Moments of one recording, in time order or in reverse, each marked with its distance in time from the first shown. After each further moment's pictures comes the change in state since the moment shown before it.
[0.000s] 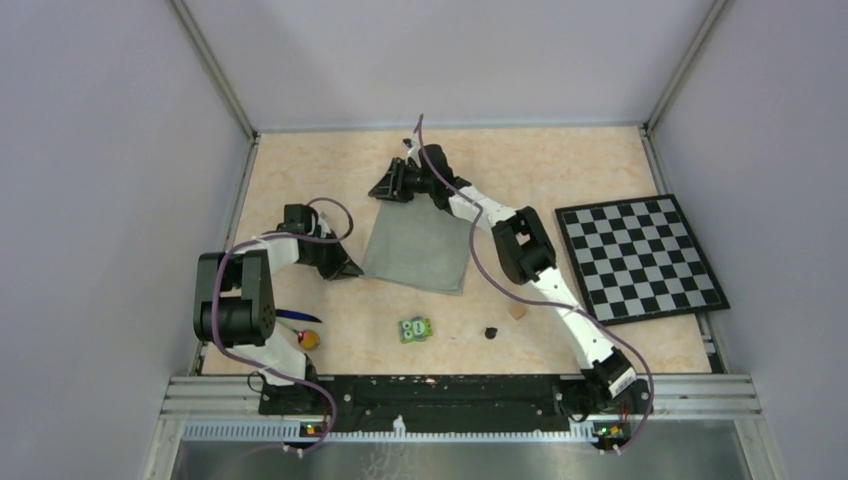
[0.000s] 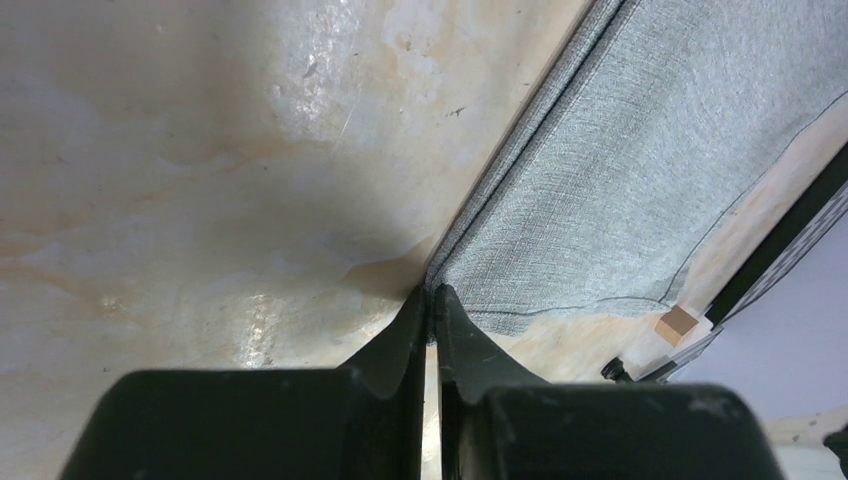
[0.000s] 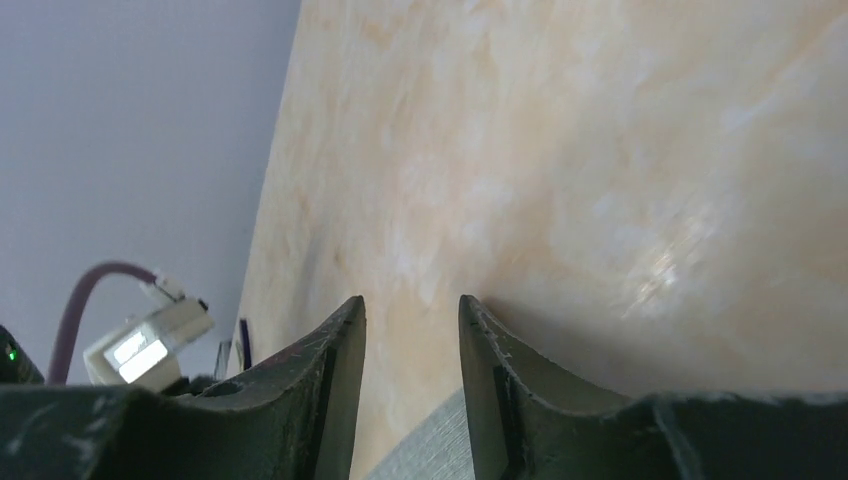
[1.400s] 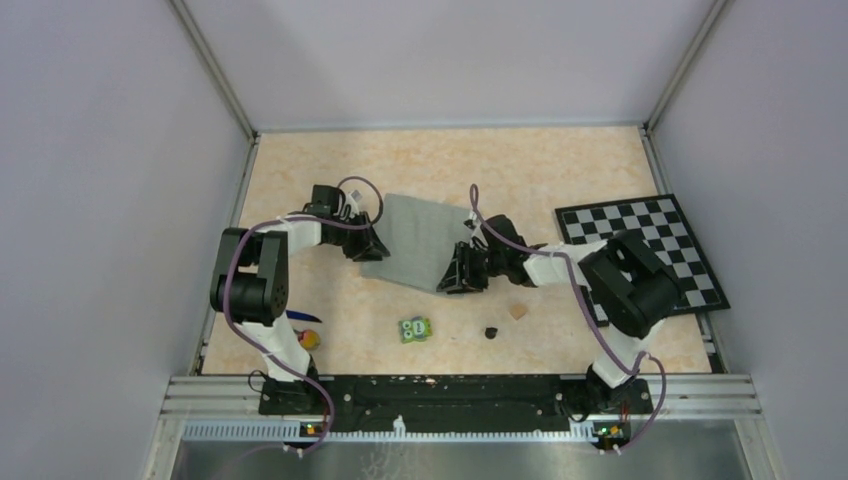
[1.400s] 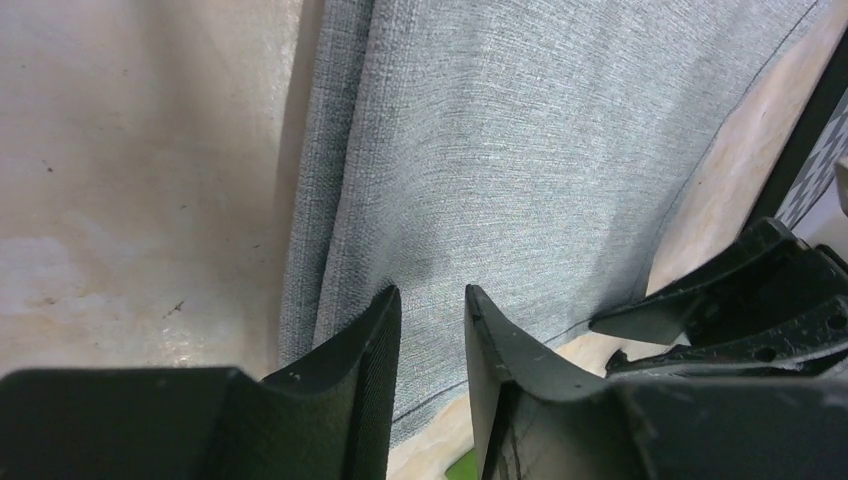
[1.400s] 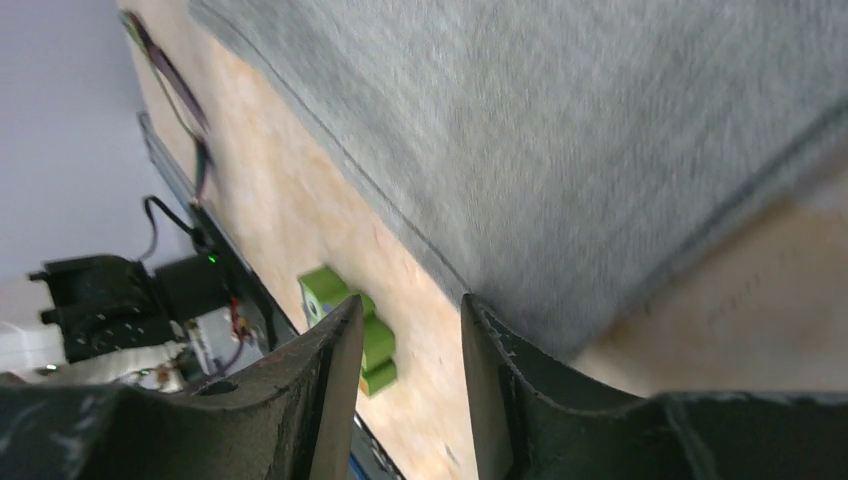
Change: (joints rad) left arm -0.155 0.151 0.173 0.081 0.063 0.068; right arm 0.023 -1.006 -1.520 0.091 0.035 -0.045
